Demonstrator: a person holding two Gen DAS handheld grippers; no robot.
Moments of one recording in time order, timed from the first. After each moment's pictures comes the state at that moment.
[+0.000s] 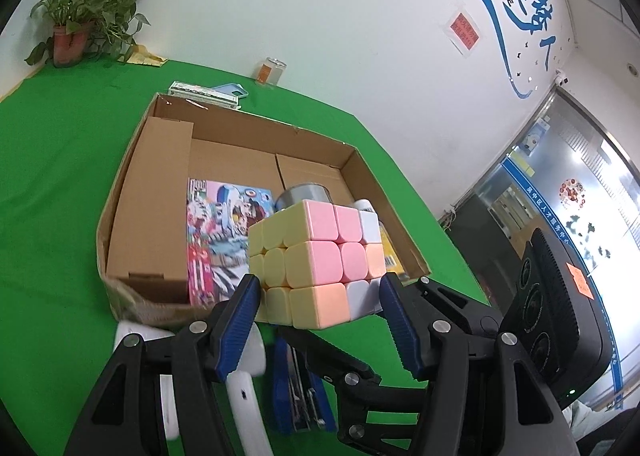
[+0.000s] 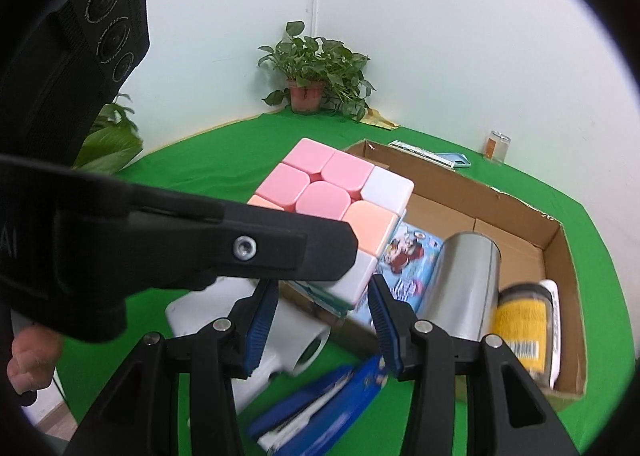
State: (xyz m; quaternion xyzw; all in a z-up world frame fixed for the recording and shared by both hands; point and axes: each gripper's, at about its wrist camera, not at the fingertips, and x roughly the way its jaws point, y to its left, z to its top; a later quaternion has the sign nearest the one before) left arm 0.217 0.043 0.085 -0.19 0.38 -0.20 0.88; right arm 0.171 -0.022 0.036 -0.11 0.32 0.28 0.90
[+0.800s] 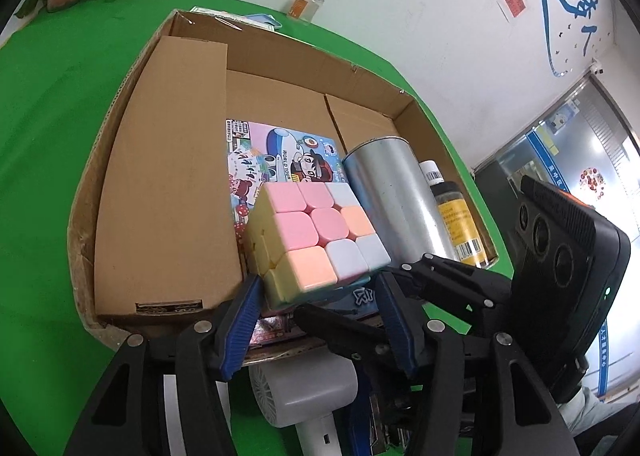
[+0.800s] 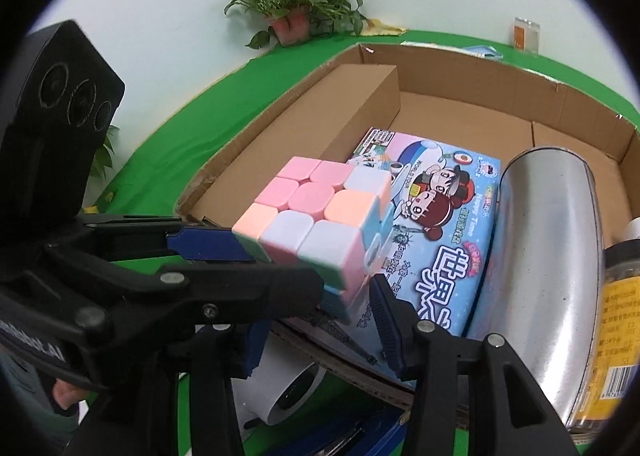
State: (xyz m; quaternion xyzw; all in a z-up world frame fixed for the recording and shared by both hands) left arm 0.311 0.065 -0.016 -0.19 0.48 -0.20 0.83; right arm 0.259 -0.017 -0.031 -0.01 0.47 0.31 0.82
